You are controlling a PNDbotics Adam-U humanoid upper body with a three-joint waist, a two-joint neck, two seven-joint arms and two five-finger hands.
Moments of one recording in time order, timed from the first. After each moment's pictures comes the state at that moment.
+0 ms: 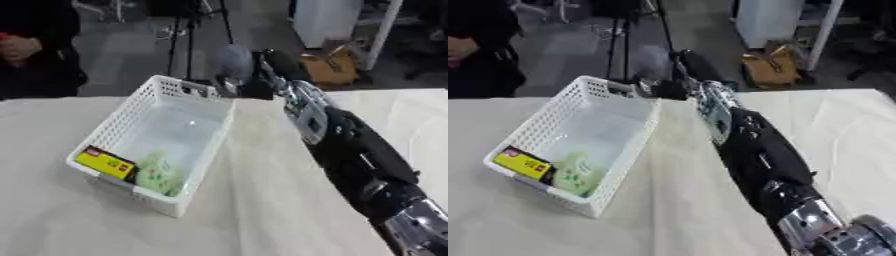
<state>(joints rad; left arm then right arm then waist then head) -0.31 0.17 0.25 -1.98 0.42 -0.59 -0.01 -1.37 -0.12 0.09 -0.57 0.93 -0.04 -0.04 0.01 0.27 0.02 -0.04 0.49</state>
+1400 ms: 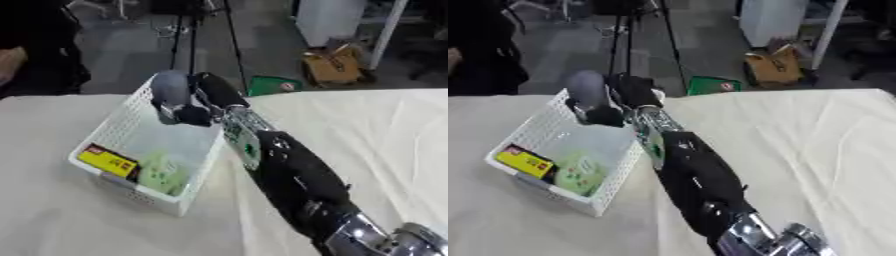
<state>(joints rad) -0.31 0.17 0.24 -1.98 0.43 -0.59 -0.01 -1.38 0.05 0.07 -0.49 1.09 -0.06 -0.10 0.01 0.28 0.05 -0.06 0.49</state>
